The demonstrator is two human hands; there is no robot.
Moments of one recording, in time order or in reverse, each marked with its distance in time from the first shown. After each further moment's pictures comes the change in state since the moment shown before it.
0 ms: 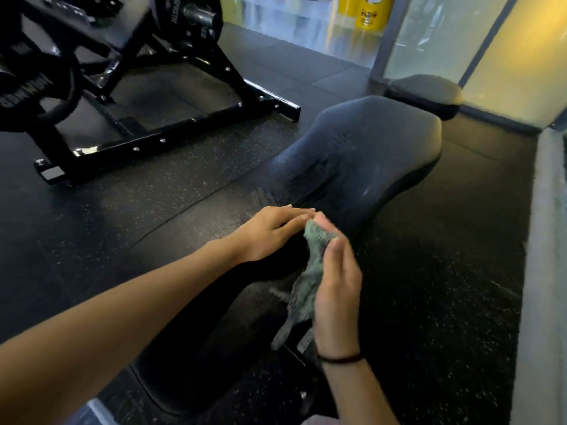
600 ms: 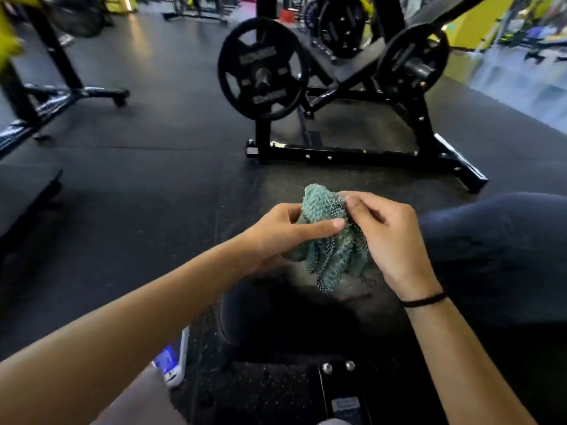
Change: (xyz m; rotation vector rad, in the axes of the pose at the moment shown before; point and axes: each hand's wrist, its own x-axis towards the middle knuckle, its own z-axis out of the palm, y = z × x) left_hand -0.102 0.082 -0.036 -0.620 0.792 -0.573; right_hand 0.075 -0.061 0.072 -0.275 -0.937 -0.365
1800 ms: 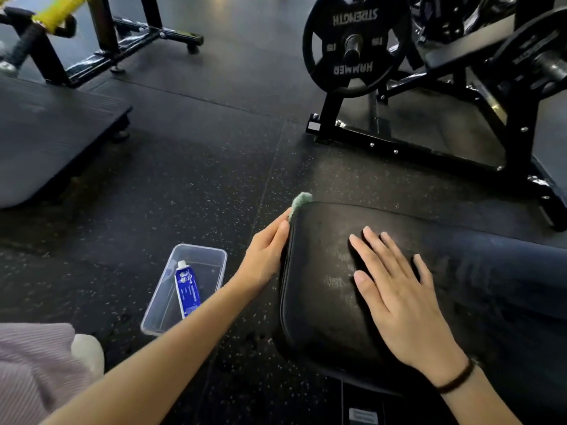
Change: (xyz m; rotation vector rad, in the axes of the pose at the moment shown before) left_hand -0.027 -0.126 -0.074 -0.017 0.548 0.099; right_hand -0.046 0.035 0.066 -0.800 -0.587 -0.097
